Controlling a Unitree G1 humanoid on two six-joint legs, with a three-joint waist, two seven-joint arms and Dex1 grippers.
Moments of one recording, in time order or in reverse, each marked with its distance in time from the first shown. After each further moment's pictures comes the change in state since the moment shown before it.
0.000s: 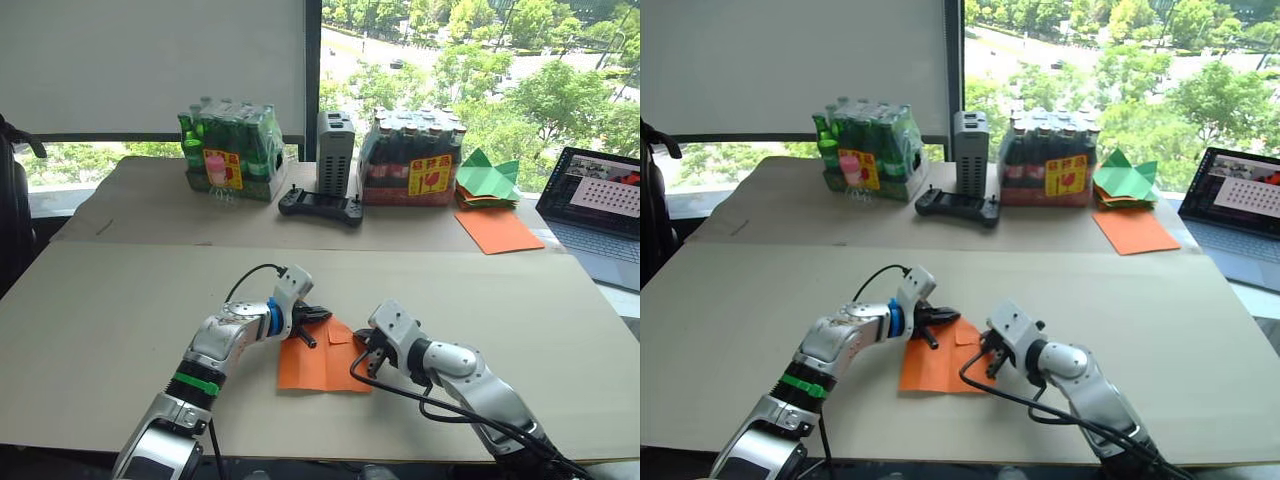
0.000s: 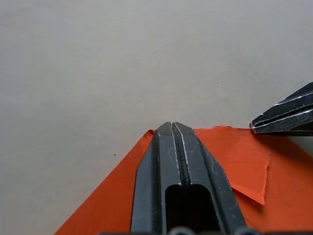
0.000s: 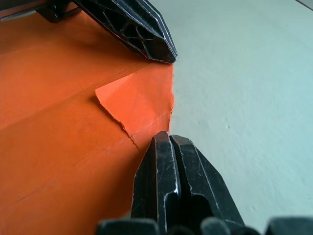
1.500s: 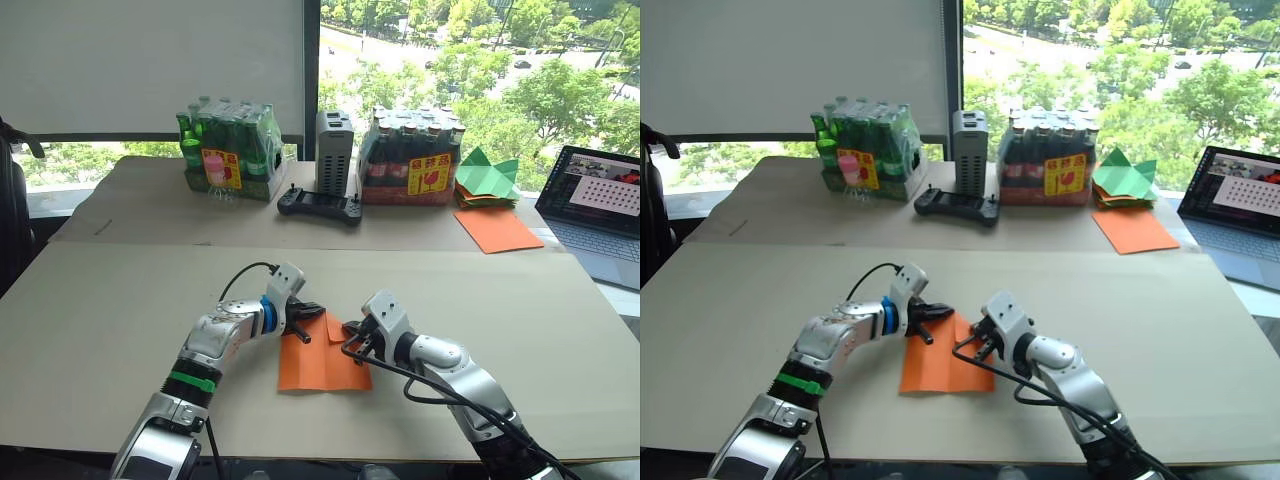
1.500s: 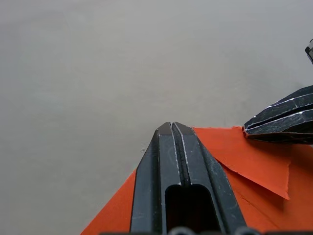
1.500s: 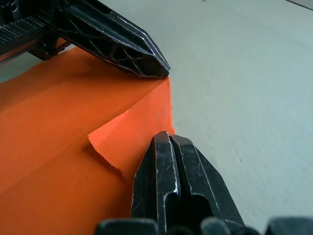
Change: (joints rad) left arm 0.002 0.008 0.068 0.025 -0.003 -0.007 0.002; right arm -0.079 0.127 -0.030 0.105 0.051 -0.012 -0.042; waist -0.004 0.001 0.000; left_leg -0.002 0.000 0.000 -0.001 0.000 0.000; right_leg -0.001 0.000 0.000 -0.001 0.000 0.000
